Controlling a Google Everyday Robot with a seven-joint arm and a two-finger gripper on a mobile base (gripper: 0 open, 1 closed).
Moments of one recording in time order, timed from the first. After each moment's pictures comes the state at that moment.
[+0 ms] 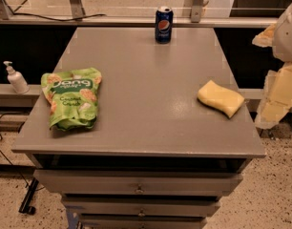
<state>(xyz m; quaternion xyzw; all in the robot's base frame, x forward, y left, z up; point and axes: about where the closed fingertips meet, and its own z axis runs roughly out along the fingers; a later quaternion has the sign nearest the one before) 0.438 -0.217 0.976 -0.60 0.78 -0.03 0.16</state>
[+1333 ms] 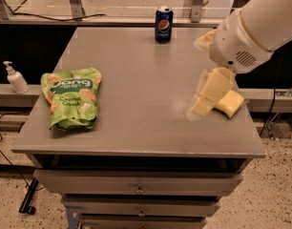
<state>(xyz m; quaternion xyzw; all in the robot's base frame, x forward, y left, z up) 0.475 -0.109 0.953 -0.62 0.73 0.09 0.27</state>
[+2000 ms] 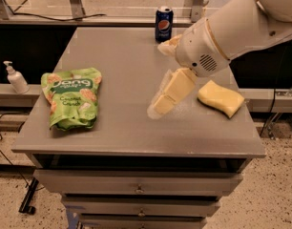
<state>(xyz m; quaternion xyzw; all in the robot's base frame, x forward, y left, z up) 0.480 -0.027 0.949 -0.61 0.69 0.21 0.33</state>
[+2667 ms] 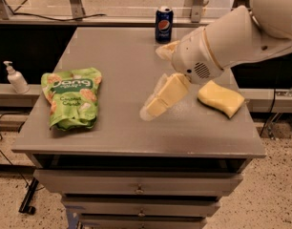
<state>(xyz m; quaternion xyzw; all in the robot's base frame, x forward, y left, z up) 0.483 -0.017 0.940 -0.58 0.69 0.23 0.35</state>
